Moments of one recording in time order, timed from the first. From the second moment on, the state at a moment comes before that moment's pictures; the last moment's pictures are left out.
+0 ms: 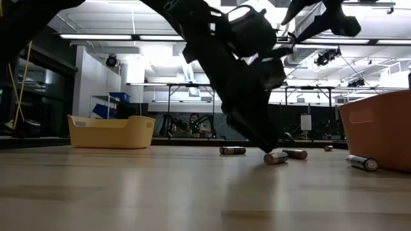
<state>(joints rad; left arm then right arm) -0.03 2.26 1.66 -0.43 0.19 -0.03 0.25 1.14 1.07 -0.77 0.43 1.22</state>
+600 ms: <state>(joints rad) -0.18 2.24 1.67 -0.46 -0.23 -0.43 0.25 1.14 1.09 -0.81 0.50 1.19</state>
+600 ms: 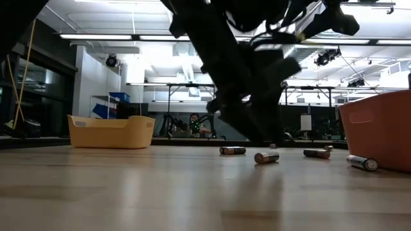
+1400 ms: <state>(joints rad) -0.16 2.27 1.67 -0.60 -0.15 -0.17 0.25 1.14 1.09 -0.85 0.55 1.14</state>
